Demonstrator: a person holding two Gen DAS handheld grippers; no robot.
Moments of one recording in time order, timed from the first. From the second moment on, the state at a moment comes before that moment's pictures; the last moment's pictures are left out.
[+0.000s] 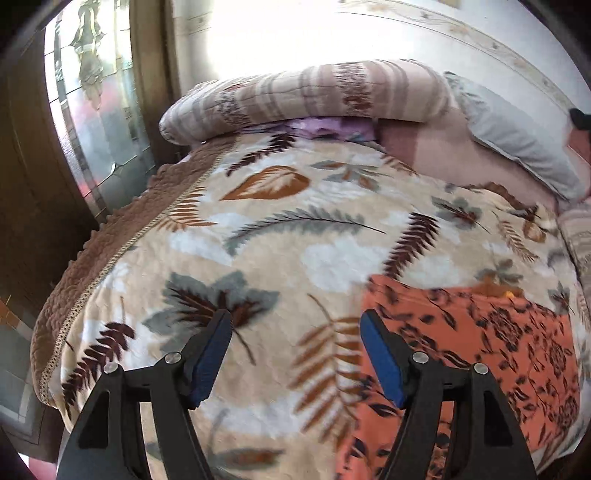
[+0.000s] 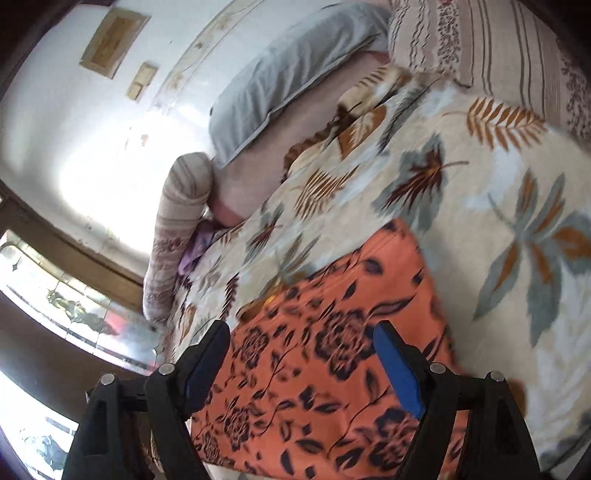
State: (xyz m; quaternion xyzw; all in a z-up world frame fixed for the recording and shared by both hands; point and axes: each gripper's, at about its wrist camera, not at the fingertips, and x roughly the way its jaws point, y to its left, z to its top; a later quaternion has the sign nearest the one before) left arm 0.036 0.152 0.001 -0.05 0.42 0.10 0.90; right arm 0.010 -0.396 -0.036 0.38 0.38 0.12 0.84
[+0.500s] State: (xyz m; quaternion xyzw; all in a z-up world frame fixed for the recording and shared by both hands) left arm -0.002 0.029 -0.040 -0.03 0.45 0.03 0.89; right arm -0.018 -0.342 -0.111 0.24 0.46 0.04 0.86
